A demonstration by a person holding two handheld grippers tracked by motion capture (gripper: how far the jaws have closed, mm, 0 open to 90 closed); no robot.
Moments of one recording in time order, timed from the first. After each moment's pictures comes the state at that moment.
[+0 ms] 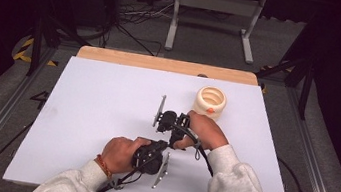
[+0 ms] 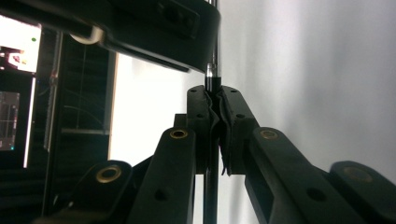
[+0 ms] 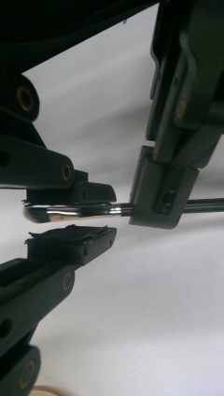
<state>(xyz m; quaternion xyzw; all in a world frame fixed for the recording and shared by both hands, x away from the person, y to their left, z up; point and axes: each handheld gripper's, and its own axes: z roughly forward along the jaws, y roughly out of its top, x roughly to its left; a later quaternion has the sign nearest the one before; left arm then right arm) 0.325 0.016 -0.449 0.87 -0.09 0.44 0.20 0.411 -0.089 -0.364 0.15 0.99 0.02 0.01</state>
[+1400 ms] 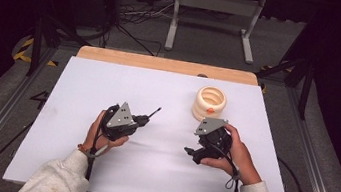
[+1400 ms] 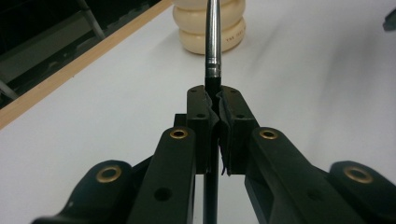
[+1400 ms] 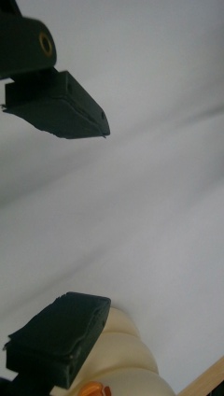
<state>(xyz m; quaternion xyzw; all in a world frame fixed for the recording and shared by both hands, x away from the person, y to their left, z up) 0.393 0.117 -0.418 0.82 0.18 0.21 0.49 0.367 -0.196 -0.377 0.20 0.92 0.28 0.20</state>
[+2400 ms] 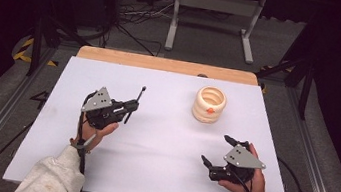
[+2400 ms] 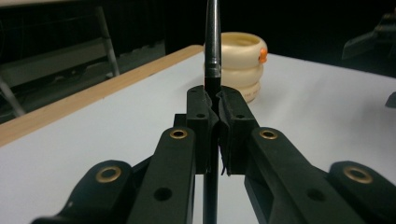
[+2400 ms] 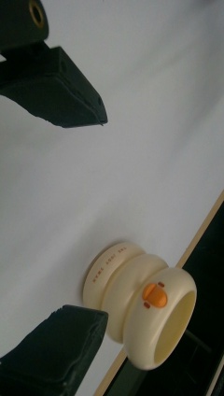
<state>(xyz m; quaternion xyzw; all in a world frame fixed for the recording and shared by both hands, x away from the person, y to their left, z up) 0.399 0.150 -0.395 0.75 0.23 0.19 0.59 0.313 -0.266 -0.419 0.27 0.80 0.42 0.33</state>
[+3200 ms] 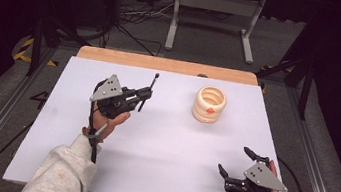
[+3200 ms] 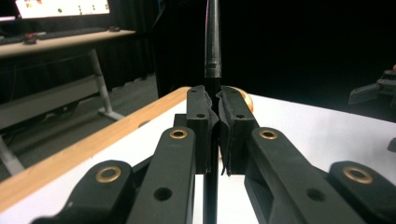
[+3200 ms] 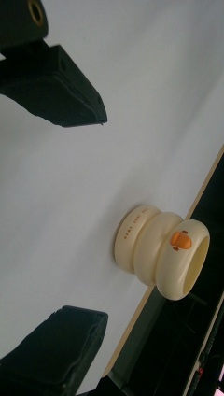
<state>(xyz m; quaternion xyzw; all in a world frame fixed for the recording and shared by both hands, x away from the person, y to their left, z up) 0.416 0.117 -0.357 0.73 0.19 0.20 0.63 0.280 -0.305 -0.430 0.30 0.76 0.44 0.37</state>
